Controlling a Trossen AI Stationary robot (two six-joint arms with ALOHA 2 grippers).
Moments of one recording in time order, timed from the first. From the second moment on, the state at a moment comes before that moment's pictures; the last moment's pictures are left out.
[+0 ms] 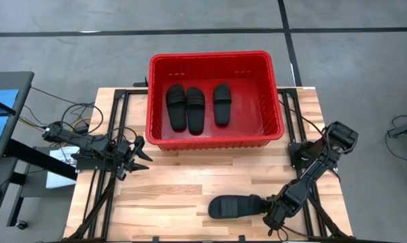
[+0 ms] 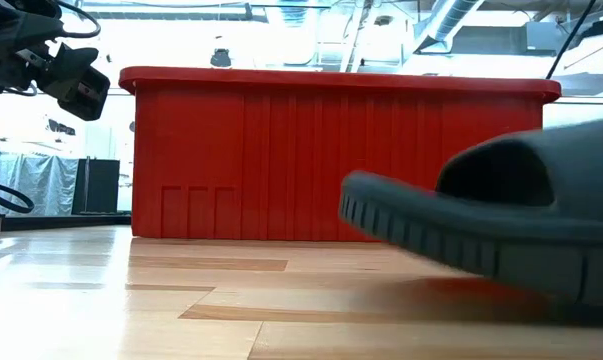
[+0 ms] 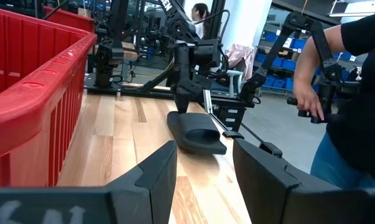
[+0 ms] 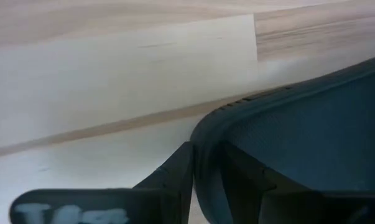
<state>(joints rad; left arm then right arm) -0.33 0.01 0.01 0.03 -0.01 -0.21 0.90 1.72 0.90 -0.51 0.11 -0.58</state>
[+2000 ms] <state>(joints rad) -0.33 0.01 0.01 0.03 -0.01 -0.21 0.41 1.78 1.94 -1.38 0.58 0.18</state>
